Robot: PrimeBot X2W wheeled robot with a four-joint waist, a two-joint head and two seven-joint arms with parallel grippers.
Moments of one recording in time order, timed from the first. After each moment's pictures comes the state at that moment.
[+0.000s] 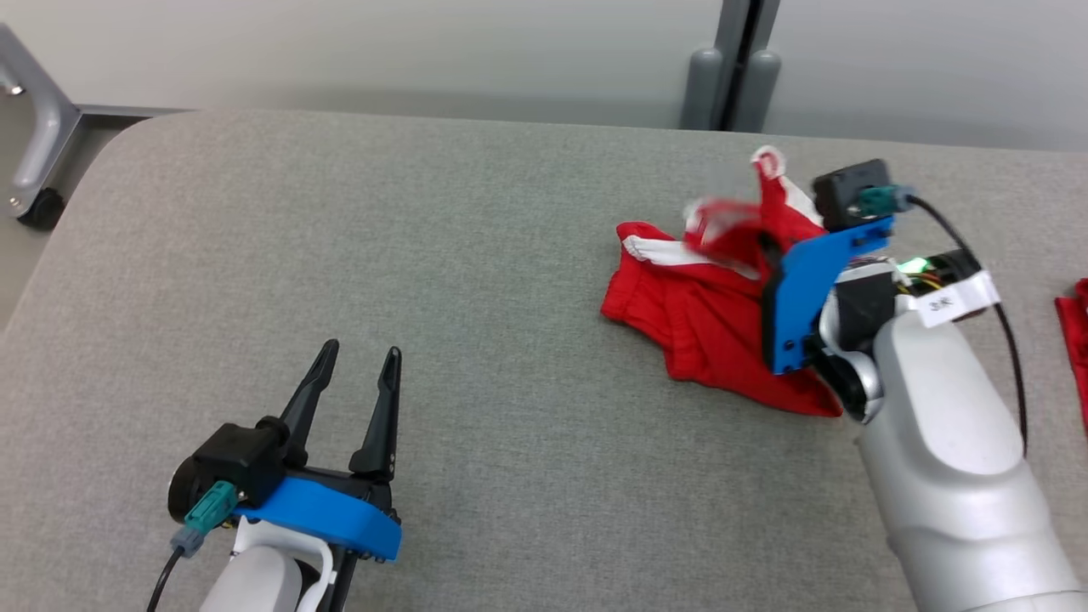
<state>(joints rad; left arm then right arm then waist) -0.20 0.21 -0.32 0.31 -0.42 -0.12 -0.26 -0.71 -0.06 0.05 0.63 0.04 0.13 0.38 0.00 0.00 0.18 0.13</state>
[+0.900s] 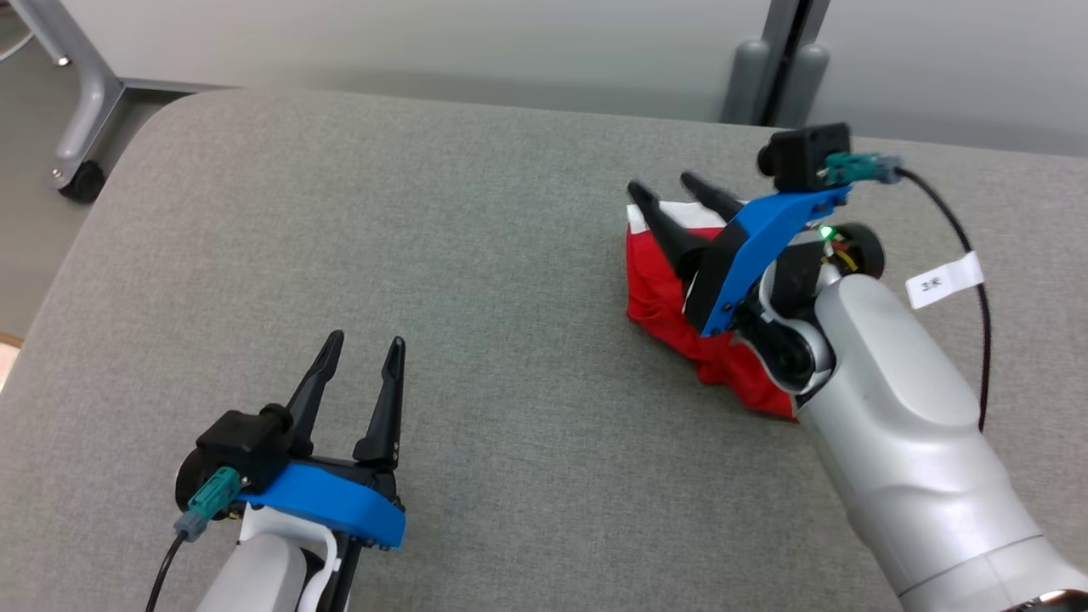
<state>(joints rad) -0.26 0.19 -0.34 0.36 -0.46 -0.13 -0.26 -0.82 -0.05 0.34 0.71 0.54 0.13 0.22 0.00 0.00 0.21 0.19</state>
